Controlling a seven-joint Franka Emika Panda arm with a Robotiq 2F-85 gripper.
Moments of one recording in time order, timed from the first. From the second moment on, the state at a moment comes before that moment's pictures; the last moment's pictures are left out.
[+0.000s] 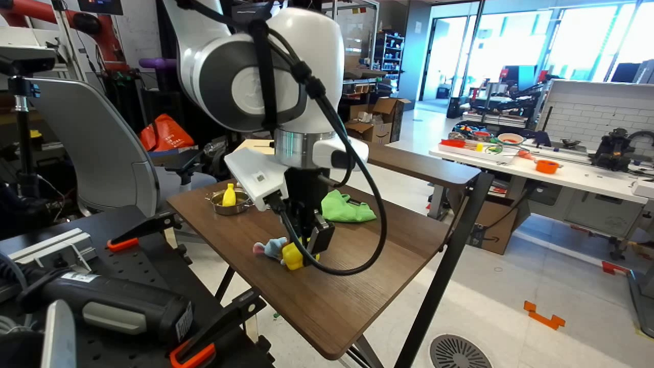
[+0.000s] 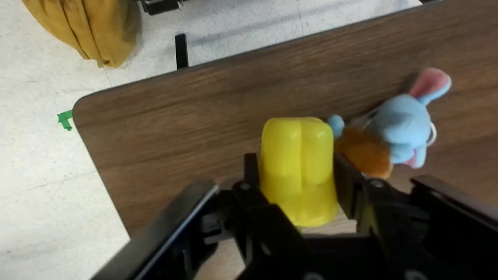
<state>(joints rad) -0.14 0.50 0.01 -2.37 0.08 2.87 0.00</state>
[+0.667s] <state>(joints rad) -0.25 0.42 0.03 -2.18 0.24 2.74 -0.01</state>
